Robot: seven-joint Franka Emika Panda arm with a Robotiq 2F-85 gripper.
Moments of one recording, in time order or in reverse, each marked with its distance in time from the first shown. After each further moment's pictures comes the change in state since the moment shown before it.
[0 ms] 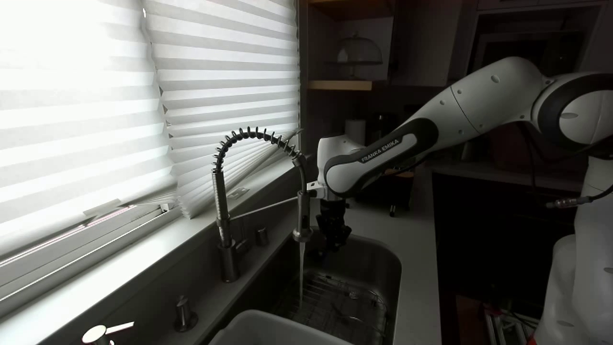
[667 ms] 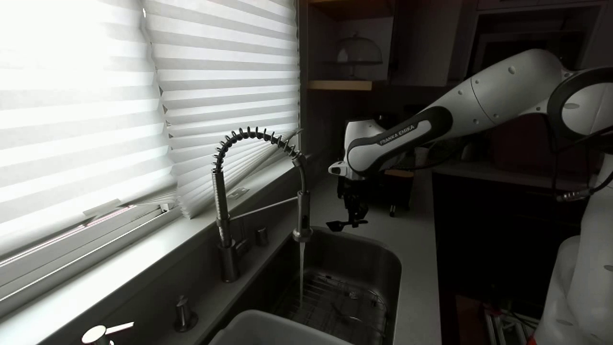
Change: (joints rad) arm -0.092 -0.075 -0.121 -0.029 -0.041 0.005 0.181
